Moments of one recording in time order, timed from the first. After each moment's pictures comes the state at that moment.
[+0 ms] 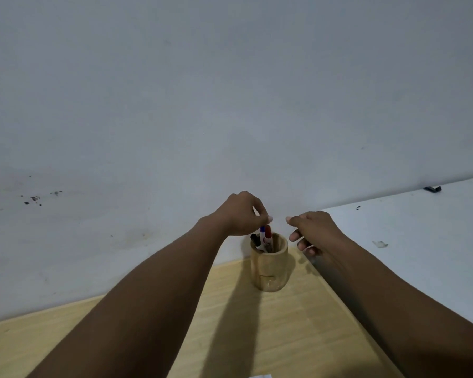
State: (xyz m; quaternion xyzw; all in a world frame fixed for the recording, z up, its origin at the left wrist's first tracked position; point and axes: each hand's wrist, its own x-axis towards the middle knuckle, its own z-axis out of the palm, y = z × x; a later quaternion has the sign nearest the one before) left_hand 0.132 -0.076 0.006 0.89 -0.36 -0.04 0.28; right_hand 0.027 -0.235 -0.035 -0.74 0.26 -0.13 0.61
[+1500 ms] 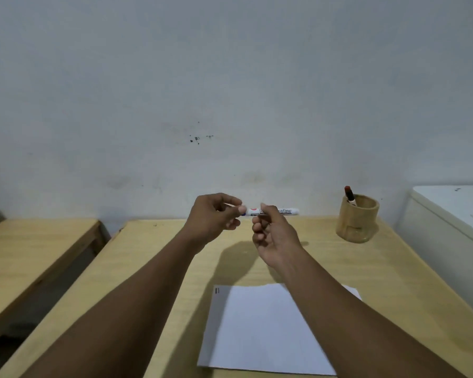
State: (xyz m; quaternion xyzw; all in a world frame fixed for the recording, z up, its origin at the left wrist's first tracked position) left_hand 0.019 0.218 -0.046 0.75 -0.13 0.02 0.64; right_hand -0.012 0.069 -0.067 -0.37 0.17 0.01 0.91
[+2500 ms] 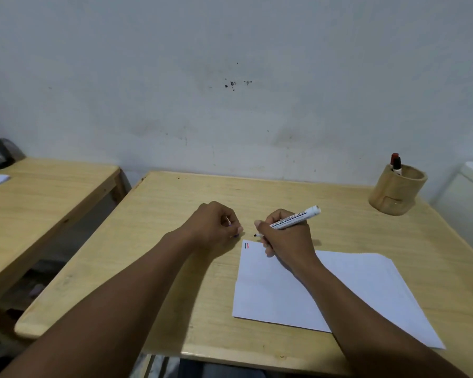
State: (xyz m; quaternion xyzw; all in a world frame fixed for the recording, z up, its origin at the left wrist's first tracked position) left_hand -0.002 0.298 -0.136 0.93 -0.15 -0.03 0.34; right_hand -0.042 0.106 -0.157 -0.73 0.07 -0.07 0.67
